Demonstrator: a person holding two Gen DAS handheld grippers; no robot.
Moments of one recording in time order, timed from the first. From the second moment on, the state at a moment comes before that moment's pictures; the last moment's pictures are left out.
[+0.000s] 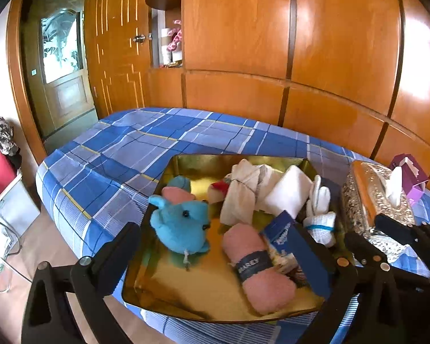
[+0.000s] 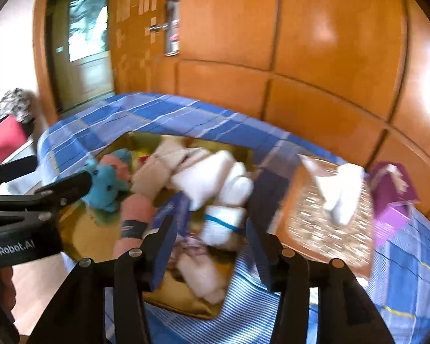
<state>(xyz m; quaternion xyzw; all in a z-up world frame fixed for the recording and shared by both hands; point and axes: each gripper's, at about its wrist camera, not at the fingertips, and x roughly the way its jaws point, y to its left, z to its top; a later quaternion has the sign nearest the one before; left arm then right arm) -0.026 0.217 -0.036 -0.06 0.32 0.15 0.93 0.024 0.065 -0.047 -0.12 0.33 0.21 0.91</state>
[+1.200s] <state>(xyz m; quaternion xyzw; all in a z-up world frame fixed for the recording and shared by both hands) -0.037 0.177 -0.027 -0.04 0.31 0.14 0.94 0.012 0.023 -0.047 -0.08 0.33 0.16 0.93</state>
